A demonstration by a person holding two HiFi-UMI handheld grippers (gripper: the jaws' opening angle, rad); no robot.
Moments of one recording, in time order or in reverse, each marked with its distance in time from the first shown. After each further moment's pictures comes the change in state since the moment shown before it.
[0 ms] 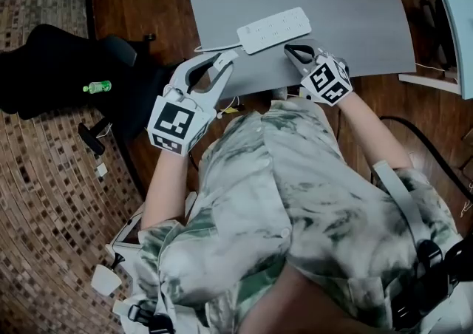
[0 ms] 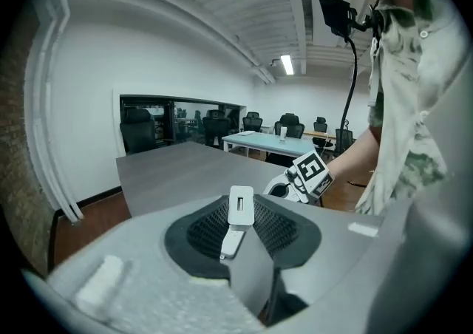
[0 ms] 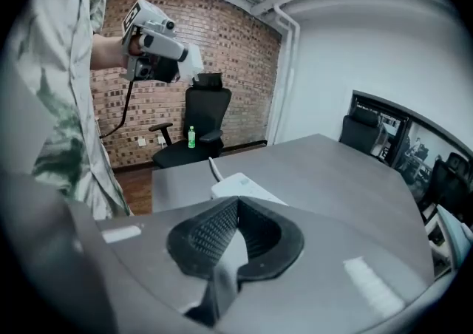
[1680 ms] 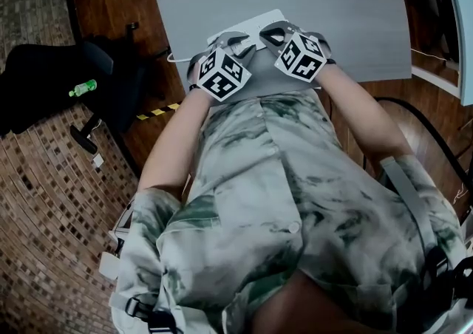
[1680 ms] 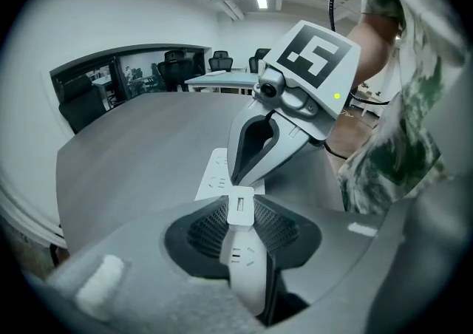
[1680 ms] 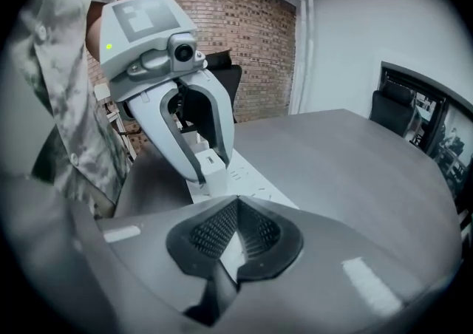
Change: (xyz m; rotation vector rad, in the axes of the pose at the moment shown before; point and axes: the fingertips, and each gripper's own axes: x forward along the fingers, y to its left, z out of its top) left arm 0.221 -0.012 -0.119 0.218 0.449 -0.192; right arm 0.065 -0.043 -0.046 -0.036 0.134 0.236
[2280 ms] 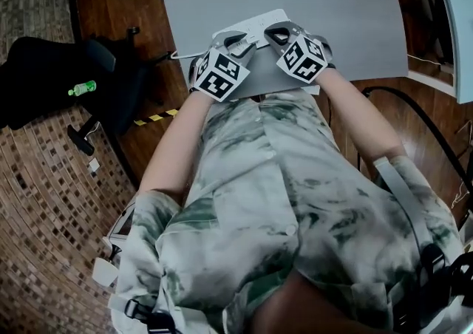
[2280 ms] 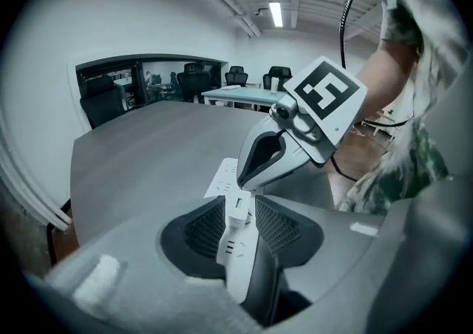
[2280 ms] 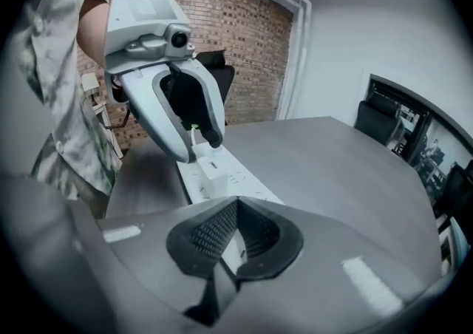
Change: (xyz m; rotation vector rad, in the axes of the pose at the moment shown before) left arm -0.030 0.005 0.009 -0.116 -0.119 0.066; right arm -0.009 -0.005 0.002 -0.005 0.000 -0.131
